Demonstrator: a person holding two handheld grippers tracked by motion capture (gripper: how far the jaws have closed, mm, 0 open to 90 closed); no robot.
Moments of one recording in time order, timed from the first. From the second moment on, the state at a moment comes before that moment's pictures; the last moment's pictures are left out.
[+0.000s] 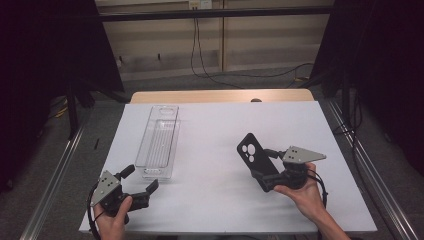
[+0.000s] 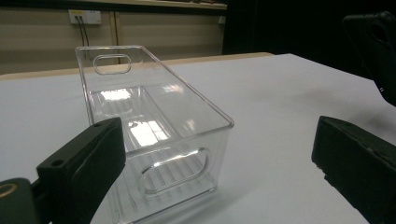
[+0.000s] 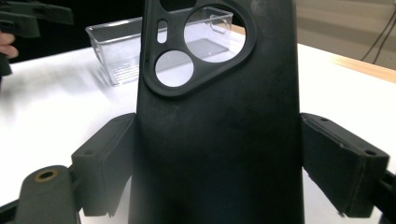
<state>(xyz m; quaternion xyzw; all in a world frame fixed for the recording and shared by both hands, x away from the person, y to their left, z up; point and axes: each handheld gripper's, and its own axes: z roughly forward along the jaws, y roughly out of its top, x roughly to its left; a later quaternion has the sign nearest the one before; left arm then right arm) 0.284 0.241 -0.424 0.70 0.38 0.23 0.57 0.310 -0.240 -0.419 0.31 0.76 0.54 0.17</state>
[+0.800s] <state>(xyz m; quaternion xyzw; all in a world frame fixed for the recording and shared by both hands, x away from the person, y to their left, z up) 0.283 0.226 -0.419 0.71 0.35 0.21 0.57 0.303 -0.224 -0.430 0.27 0.77 0.57 0.11</state>
